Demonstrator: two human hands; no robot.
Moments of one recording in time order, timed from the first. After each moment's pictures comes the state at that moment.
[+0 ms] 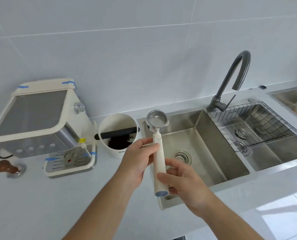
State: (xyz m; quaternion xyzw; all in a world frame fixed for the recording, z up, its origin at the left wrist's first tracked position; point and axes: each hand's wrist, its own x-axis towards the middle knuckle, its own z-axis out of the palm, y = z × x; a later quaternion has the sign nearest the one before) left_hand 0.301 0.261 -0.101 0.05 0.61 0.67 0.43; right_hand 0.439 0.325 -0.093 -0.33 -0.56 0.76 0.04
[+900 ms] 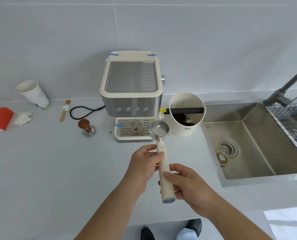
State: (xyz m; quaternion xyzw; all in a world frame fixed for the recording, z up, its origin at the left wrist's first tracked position) left_hand 0.235 0.029 -0.145 -0.02 0.67 0.64 0.38; right_hand 0.353 0.128 -0.134 -0.33 -0.53 0.77 -0.10
